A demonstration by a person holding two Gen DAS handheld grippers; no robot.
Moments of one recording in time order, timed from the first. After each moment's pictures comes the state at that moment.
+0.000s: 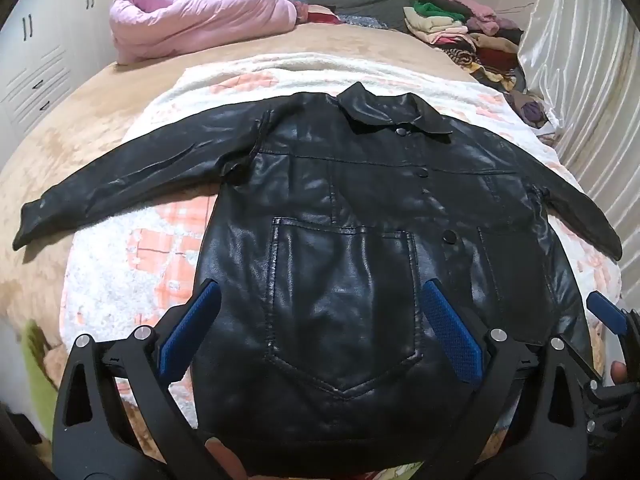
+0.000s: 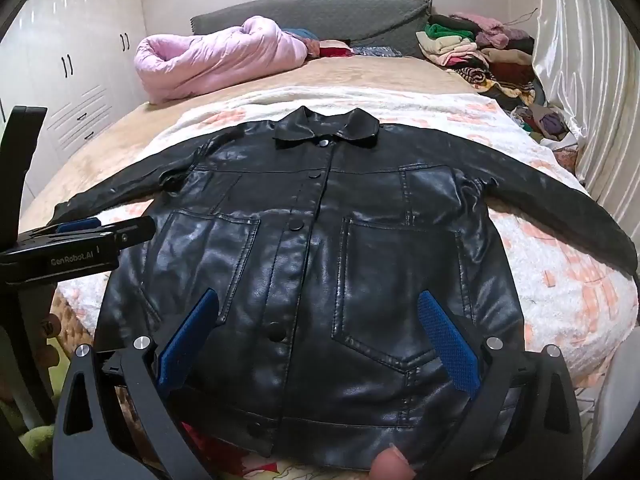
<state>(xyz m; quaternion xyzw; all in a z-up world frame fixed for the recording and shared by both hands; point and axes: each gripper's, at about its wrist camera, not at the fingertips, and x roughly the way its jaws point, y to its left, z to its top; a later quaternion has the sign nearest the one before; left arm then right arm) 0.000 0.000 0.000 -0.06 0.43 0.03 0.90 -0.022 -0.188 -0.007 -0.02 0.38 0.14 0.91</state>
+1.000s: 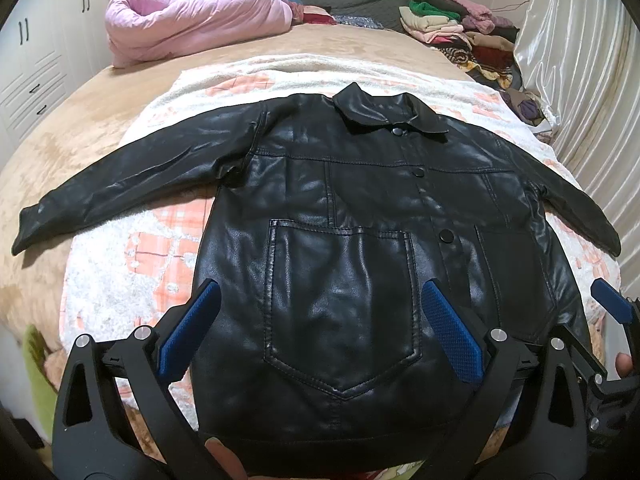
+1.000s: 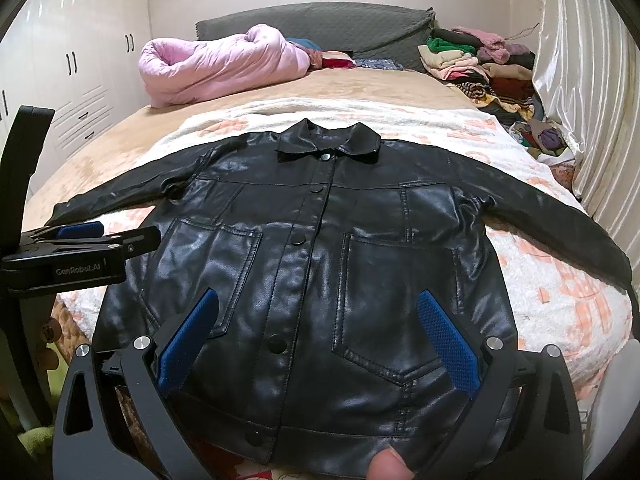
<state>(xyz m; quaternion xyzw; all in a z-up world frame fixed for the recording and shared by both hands) 0.002 -0.003 0.000 -0.06 0.43 0.03 0.90 -0.025 -0.181 0.001 -0.04 0.36 0.14 0.92</state>
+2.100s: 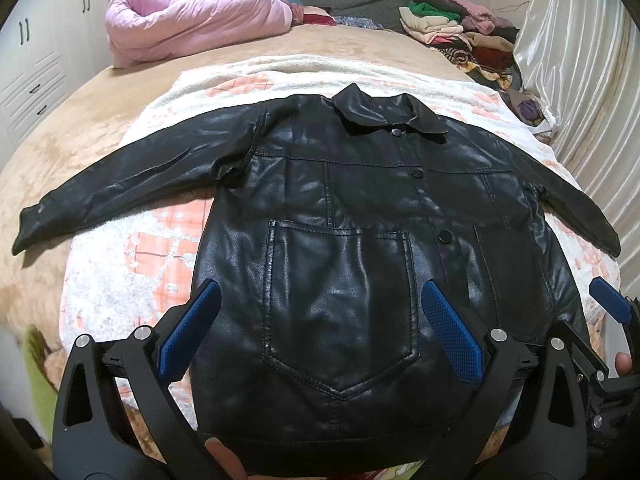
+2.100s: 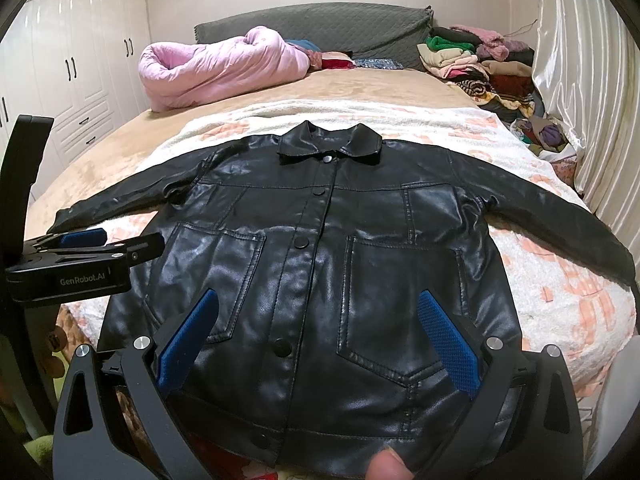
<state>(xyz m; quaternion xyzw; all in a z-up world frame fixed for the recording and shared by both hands) 0.001 -0.005 0.001 -0.06 0.43 0.03 0.90 -0.023 -0.180 0.002 -0.04 0.36 0.14 0.92</state>
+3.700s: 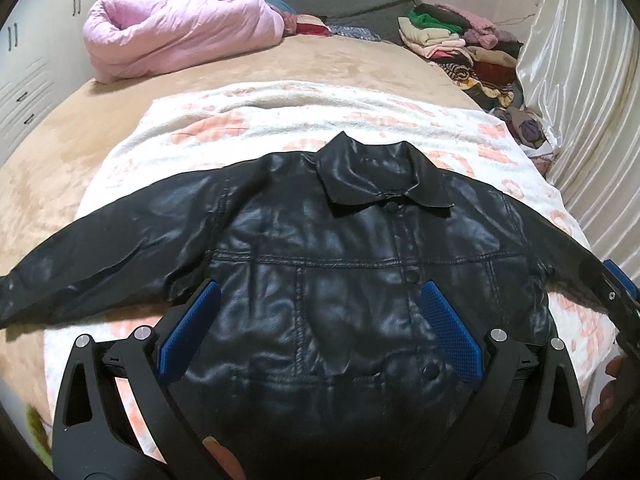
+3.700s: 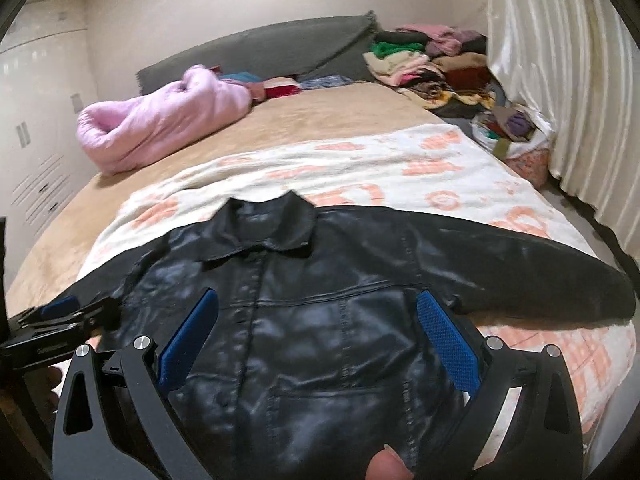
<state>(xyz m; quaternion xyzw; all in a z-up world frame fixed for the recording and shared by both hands) 0.128 -0.011 0.030 -0.07 0.42 0.01 0.91 0.125 -0.240 0.043 0.04 0.34 0.06 0.94</state>
